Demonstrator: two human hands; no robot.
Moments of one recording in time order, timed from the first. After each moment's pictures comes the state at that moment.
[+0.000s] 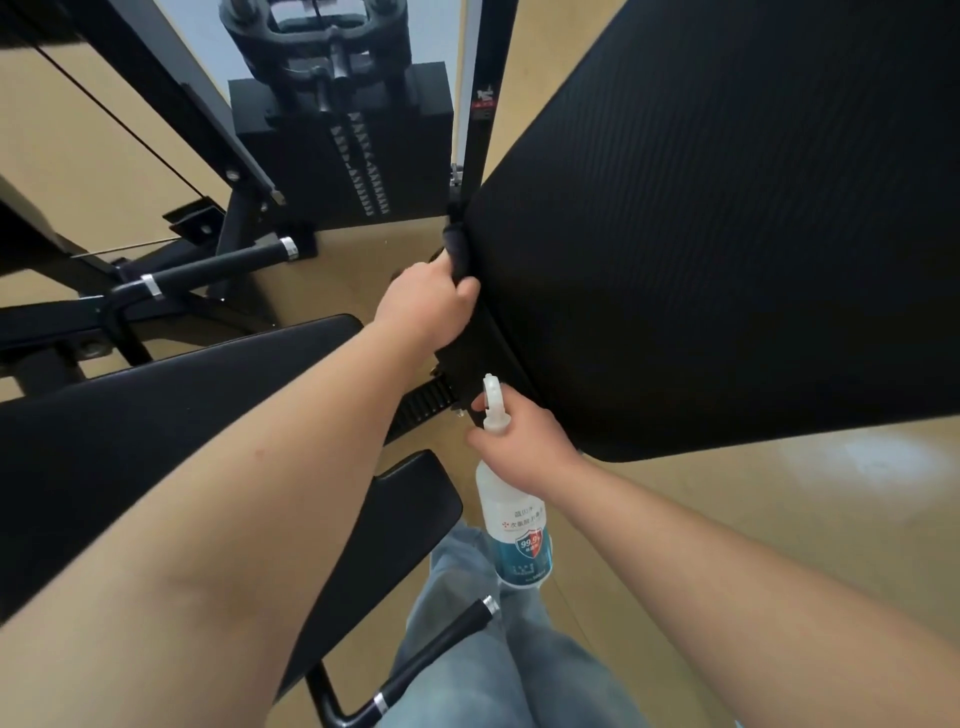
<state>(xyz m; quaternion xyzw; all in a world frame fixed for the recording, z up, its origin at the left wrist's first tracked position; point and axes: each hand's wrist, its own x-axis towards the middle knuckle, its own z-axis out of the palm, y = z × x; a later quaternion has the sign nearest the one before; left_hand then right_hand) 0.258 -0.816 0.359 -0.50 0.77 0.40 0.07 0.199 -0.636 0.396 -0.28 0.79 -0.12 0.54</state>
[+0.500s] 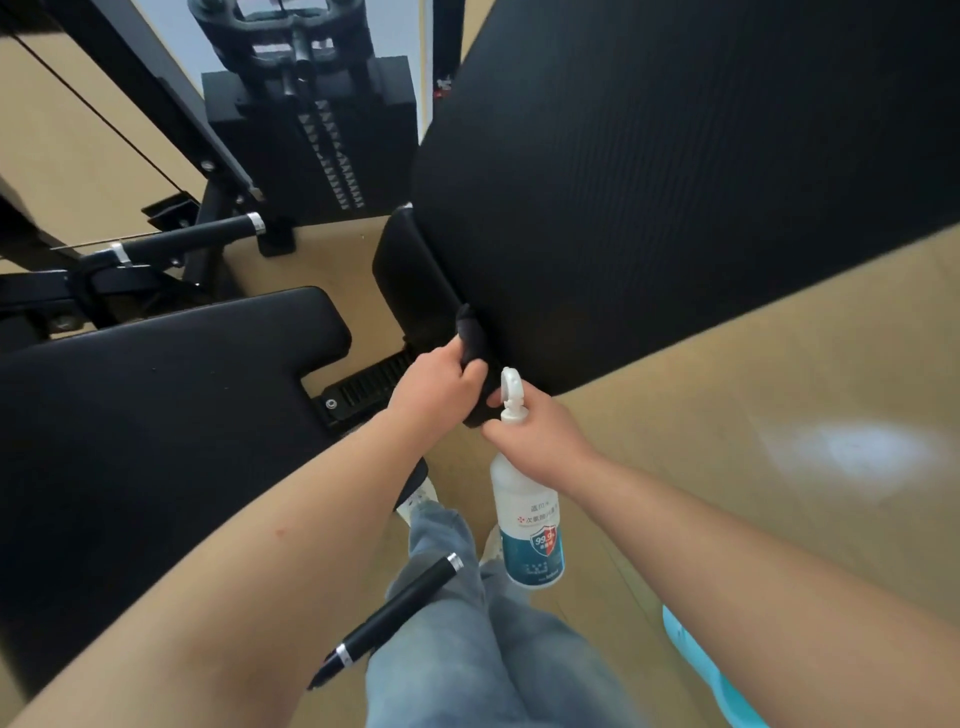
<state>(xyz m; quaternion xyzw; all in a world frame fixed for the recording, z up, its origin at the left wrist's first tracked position) 0.271 -0.657 0.367 -0.51 0.72 0.46 0.06 0.175 -0.550 0.418 -0.27 0.80 -0.15 0.52</state>
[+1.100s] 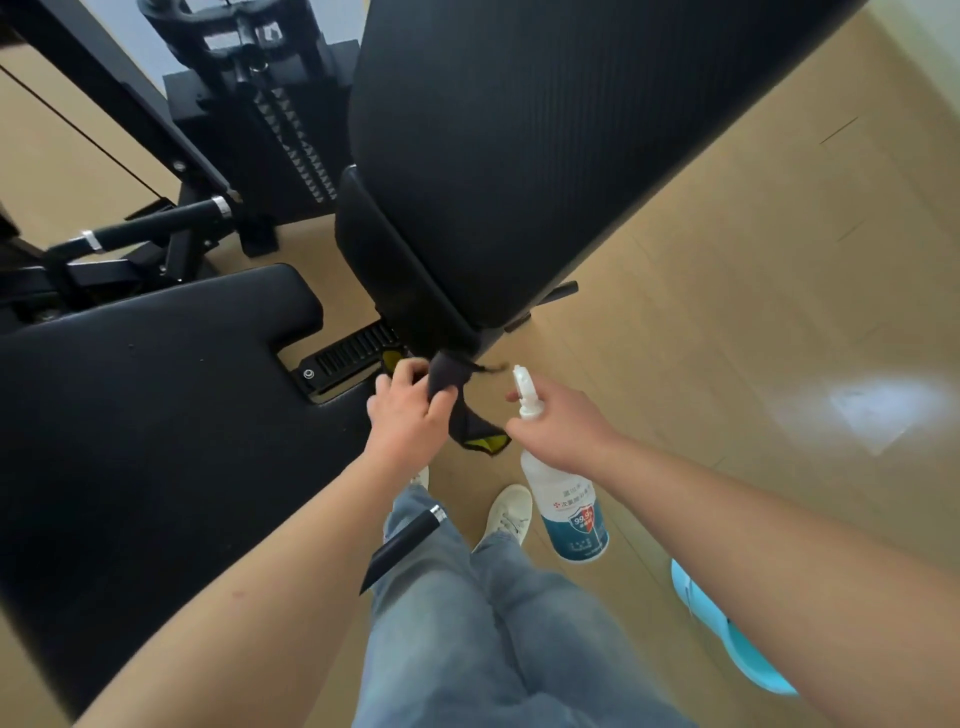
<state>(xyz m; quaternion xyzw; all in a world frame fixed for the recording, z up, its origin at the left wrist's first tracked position) 0.317 -0.554 0.342 -0.48 0.77 0.41 0.04 0.154 -0.450 0.419 -0.30 0.81 -0.09 0.49</state>
